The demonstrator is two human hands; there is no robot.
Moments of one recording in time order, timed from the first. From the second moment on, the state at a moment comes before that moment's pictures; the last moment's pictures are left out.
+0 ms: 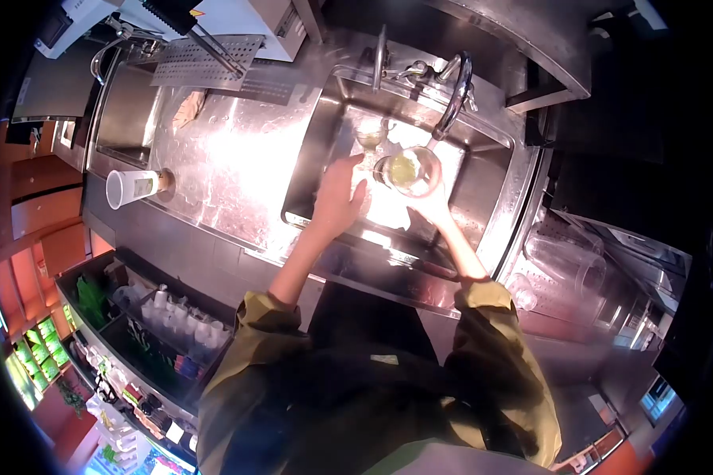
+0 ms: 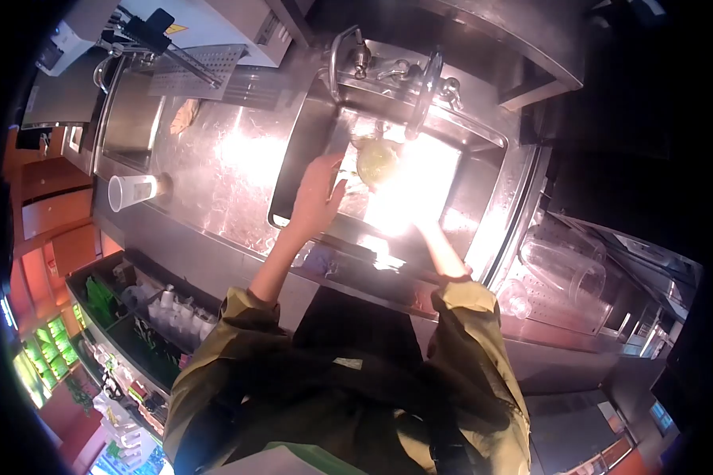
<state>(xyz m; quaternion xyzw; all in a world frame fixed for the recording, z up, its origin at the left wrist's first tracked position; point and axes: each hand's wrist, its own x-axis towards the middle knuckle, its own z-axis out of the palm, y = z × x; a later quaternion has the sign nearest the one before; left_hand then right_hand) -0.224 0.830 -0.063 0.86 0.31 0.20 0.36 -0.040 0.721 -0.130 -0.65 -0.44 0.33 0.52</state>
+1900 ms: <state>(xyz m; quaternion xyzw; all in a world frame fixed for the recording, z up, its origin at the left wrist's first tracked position) -0.138 0.795 -0.225 0.96 0.00 -0.27 0.10 0.023 0.500 -0.062 0.16 0.24 0.36 0.89</state>
